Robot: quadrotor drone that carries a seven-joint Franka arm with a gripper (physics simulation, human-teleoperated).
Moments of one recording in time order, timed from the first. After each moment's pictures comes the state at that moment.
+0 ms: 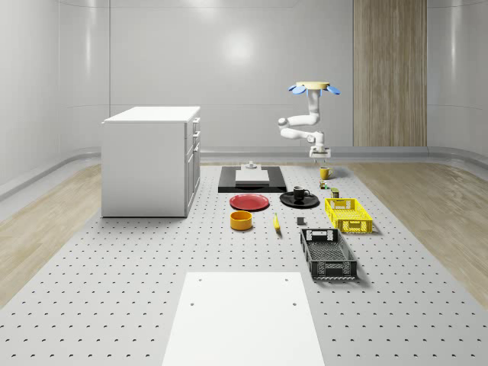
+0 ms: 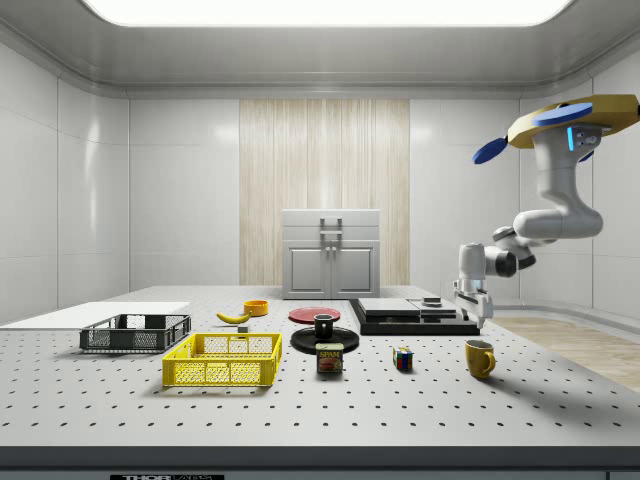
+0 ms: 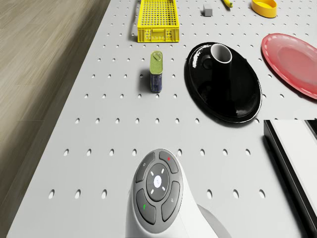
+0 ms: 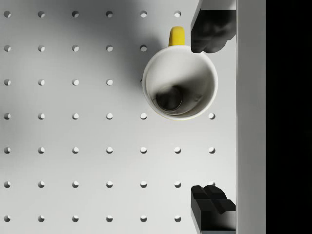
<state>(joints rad) -1.16 -1.40 1.03 -2.78 -2.13 1.59 1.63</state>
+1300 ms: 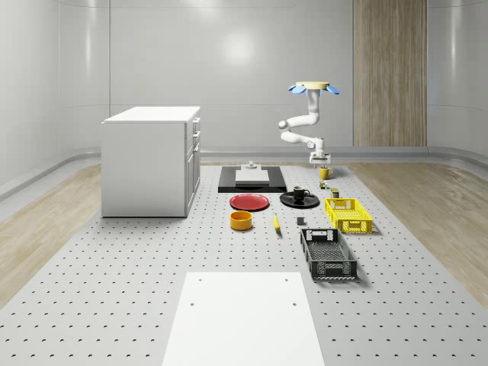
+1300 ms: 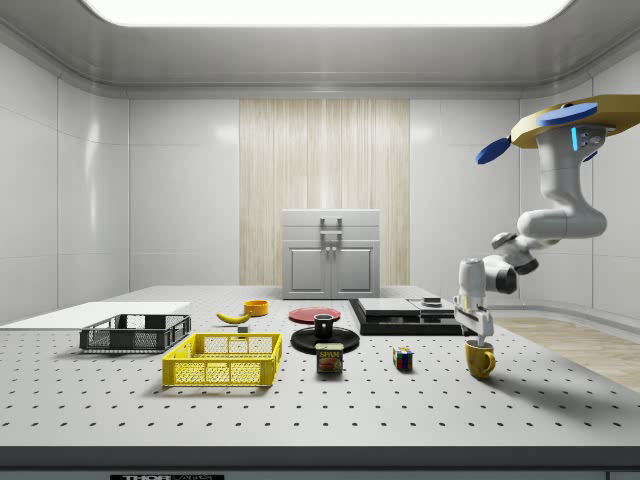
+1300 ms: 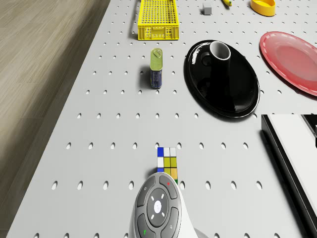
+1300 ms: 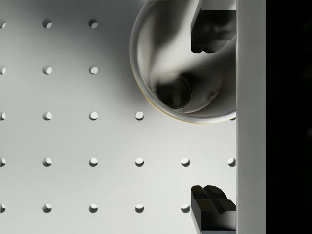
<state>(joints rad) -1.22 -1.34 0.90 -2.64 -2.27 1.66 1.61</state>
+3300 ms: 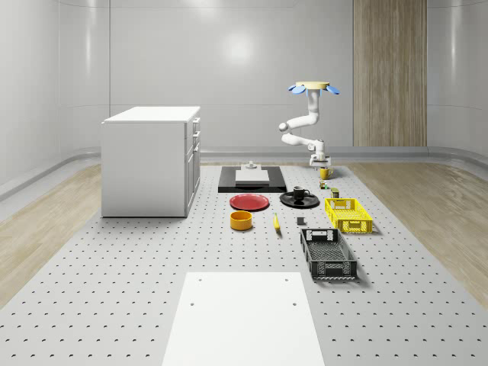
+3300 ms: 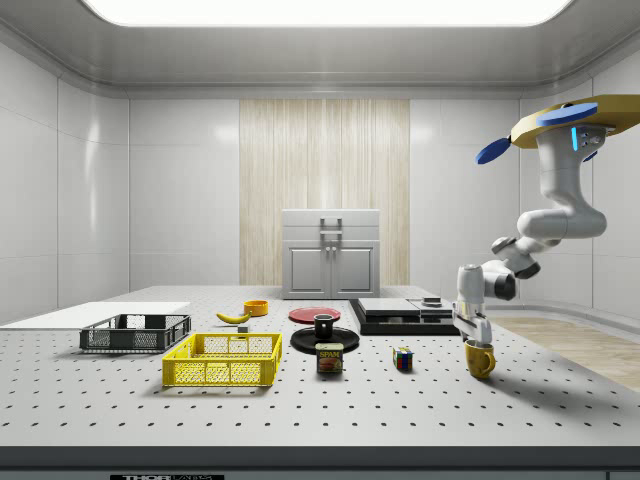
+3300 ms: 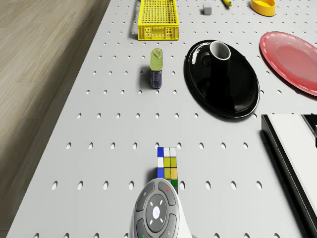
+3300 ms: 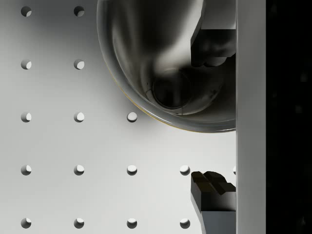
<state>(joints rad) -1.22 -1.28 0.87 -2.59 -2.32 1.65 1.59</state>
